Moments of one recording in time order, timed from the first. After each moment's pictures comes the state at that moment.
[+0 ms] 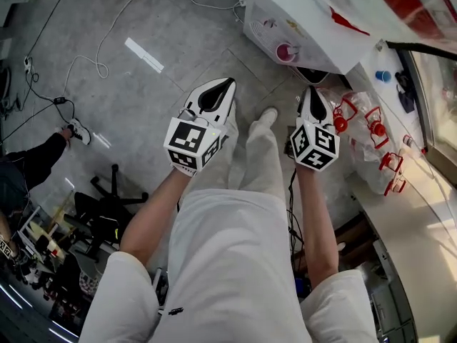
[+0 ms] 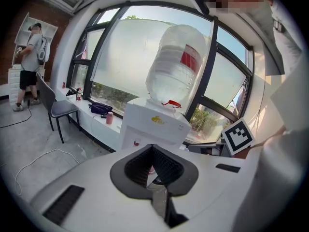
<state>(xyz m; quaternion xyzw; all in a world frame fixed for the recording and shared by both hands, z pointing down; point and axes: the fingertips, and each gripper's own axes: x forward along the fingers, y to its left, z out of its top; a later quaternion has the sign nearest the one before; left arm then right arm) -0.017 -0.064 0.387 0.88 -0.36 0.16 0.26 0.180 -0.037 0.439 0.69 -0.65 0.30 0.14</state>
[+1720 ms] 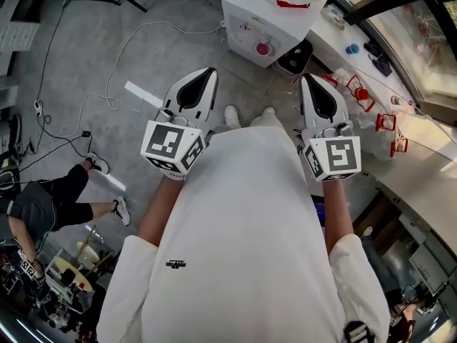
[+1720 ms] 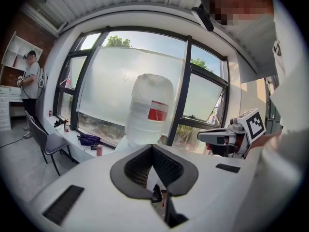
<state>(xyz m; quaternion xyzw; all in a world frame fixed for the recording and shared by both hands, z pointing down) -0.044 -0.018 0.156 0.93 -0.32 0.09 0.16 0.118 0.038 0.138 0.62 -0.77 0.09 0.09</state>
